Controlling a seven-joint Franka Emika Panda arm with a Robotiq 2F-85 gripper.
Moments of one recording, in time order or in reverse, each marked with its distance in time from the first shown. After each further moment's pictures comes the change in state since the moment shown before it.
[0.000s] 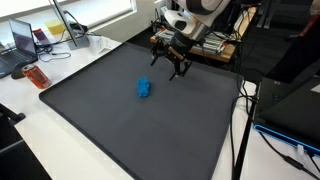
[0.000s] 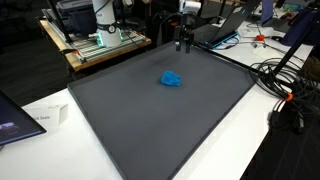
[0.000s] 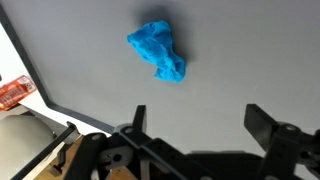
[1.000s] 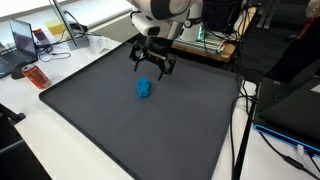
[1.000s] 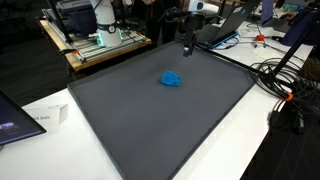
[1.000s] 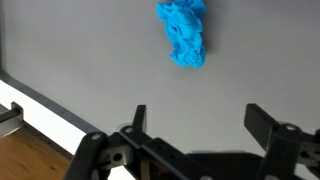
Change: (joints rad) arm -0.468 -0.382 0.507 0.493 -0.572 -0.002 -0.028
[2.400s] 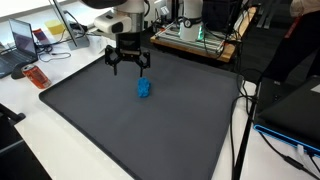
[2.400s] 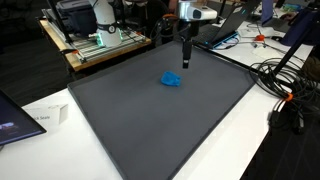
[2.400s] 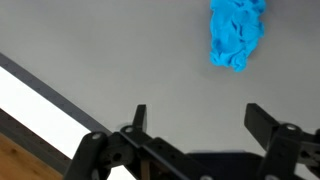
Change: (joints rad) arm -0.347 -0.090 0.240 0.123 0.011 -0.003 -0.426
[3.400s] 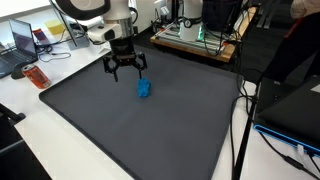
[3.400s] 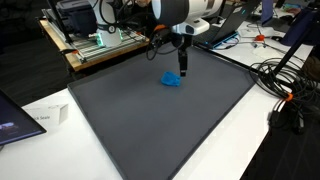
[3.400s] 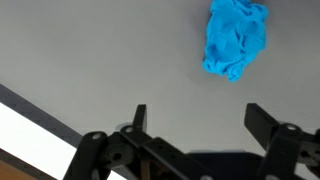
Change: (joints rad) arm -0.230 -0.022 0.251 0.030 0.003 0.000 -0.195
